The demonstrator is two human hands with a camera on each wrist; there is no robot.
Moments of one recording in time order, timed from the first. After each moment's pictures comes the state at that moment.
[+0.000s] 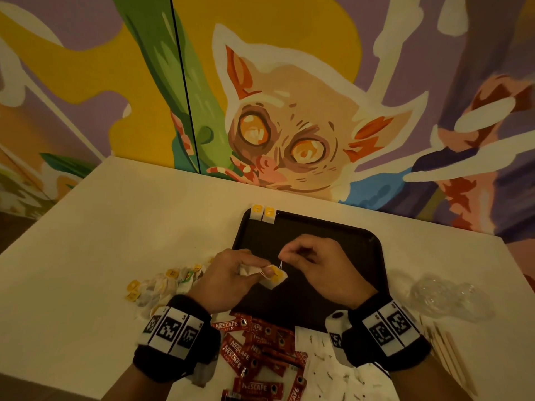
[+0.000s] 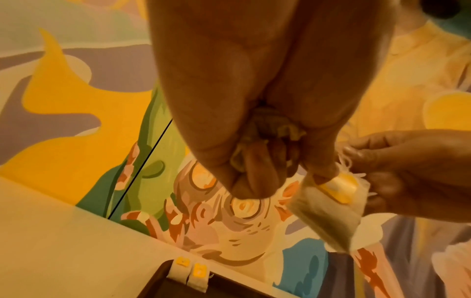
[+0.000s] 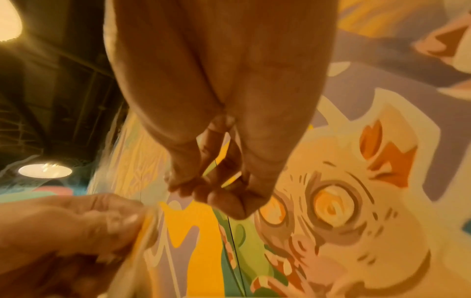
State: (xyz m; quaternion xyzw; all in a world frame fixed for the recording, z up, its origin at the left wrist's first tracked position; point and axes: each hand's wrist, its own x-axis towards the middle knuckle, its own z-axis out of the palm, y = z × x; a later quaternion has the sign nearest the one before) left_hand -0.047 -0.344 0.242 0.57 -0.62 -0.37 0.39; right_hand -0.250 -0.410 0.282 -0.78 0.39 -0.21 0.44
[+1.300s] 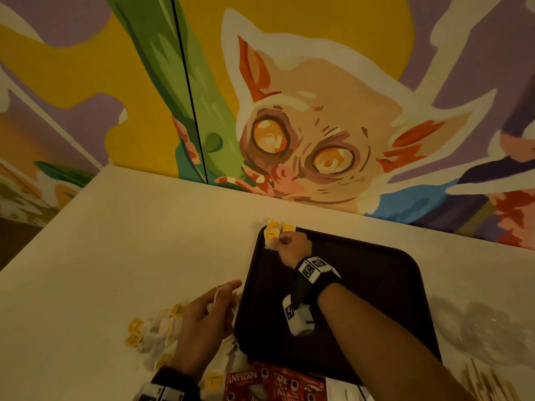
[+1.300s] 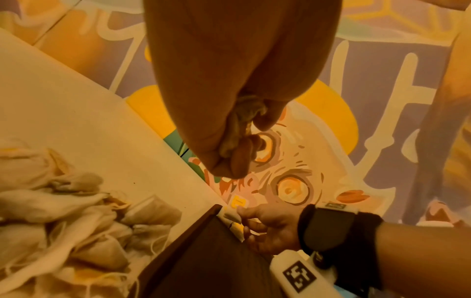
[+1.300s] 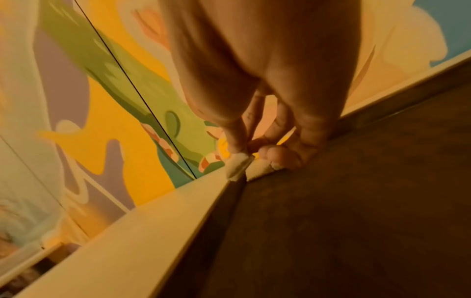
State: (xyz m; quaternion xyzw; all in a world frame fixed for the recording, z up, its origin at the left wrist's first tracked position) left_hand -0.004 -0.354 0.201 0.64 -0.26 -0.47 0.55; right_hand -0.124 -0.563 0.132 -0.62 0.64 -0.16 0.42
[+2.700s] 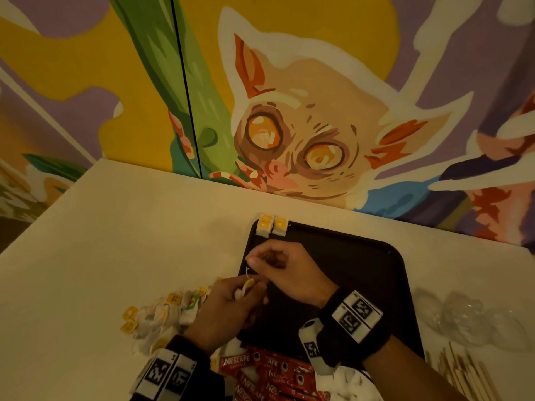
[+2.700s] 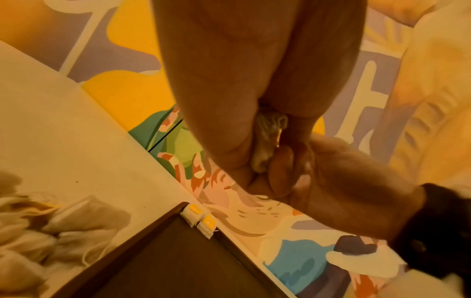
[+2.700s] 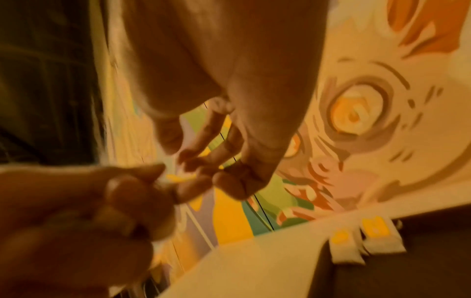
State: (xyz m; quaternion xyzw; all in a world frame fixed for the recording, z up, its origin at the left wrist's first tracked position) left_hand -0.025 -0.359 0.224 0.56 -0.40 -0.56 0.46; right_hand -0.159 -0.458 0.238 -0.72 0.36 -0.22 0.55
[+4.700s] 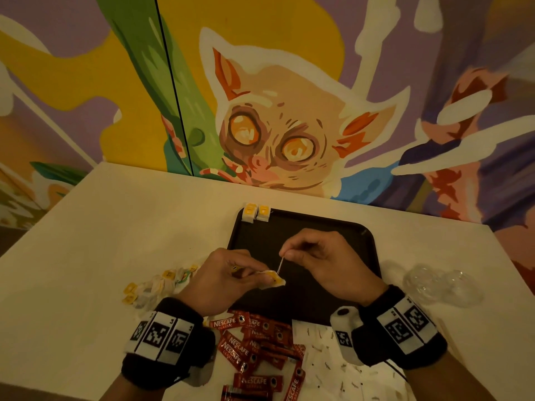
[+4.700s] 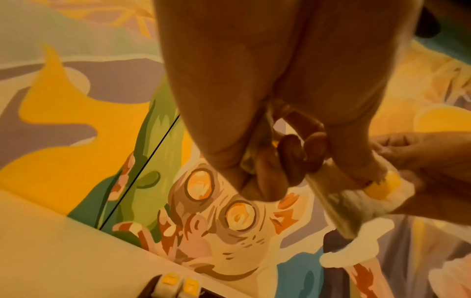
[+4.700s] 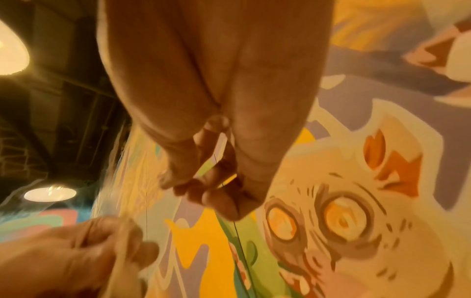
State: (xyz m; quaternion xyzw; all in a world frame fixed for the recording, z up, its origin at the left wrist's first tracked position) left_hand -0.053 -0.327 0.265 0.51 -0.63 -0.41 0.43; right_hand -0.266 -0.396 0.300 -0.78 0.34 -0.25 0.46
